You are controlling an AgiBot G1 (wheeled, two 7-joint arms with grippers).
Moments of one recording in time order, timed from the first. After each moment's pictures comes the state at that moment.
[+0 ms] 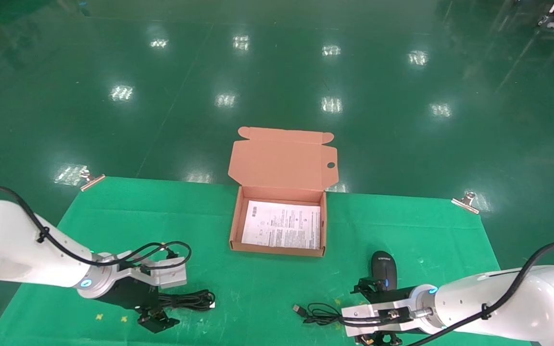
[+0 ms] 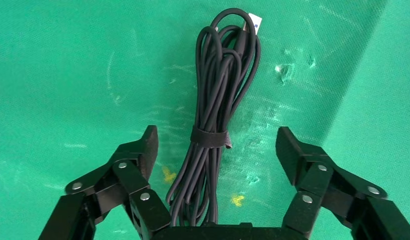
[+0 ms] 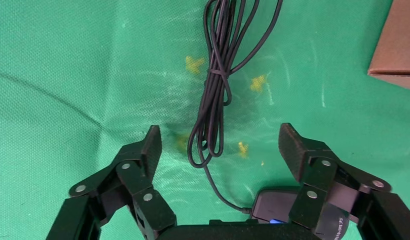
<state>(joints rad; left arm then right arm) -1.48 1.17 0.79 -0.44 1.95 1.16 -0.08 1.24 -1.03 -0.85 1.03 -2.08 -1.03 0.02</state>
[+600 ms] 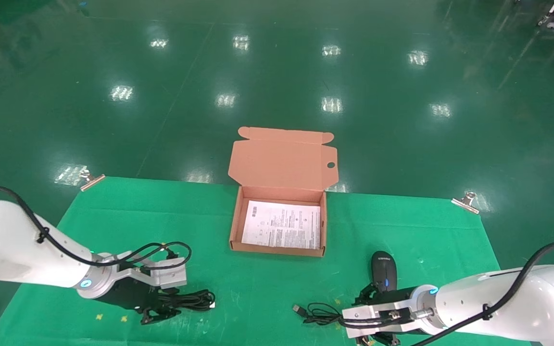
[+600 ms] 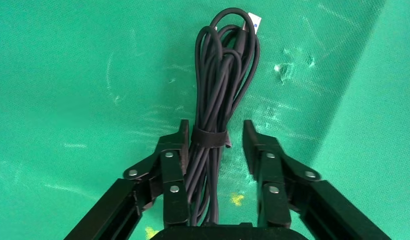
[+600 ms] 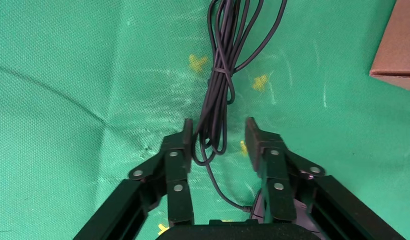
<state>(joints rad) -1.48 1.16 0.79 -0.45 1.95 1.16 -0.08 1.25 -1.03 -0.86 1.04 -2.08 -1.04 0.02</state>
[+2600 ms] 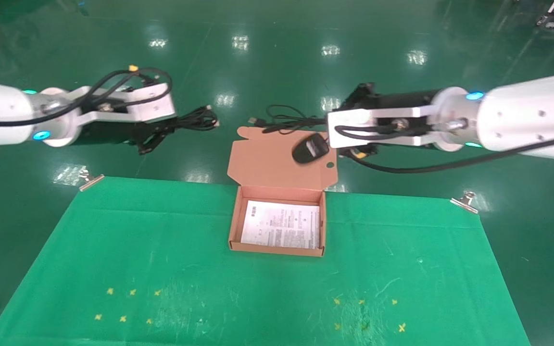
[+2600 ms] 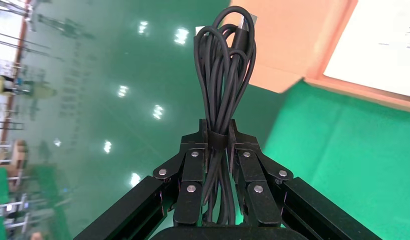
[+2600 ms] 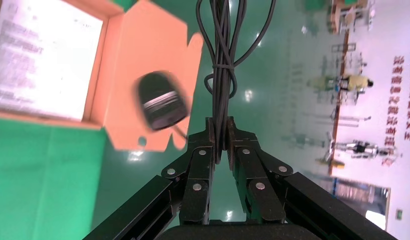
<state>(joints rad) -1.68 1.00 0.69 -1.05 2.08 1.03 -0.36 1.66 -1.04 -0.70 1.21 -2.01 -1.03 0.01</state>
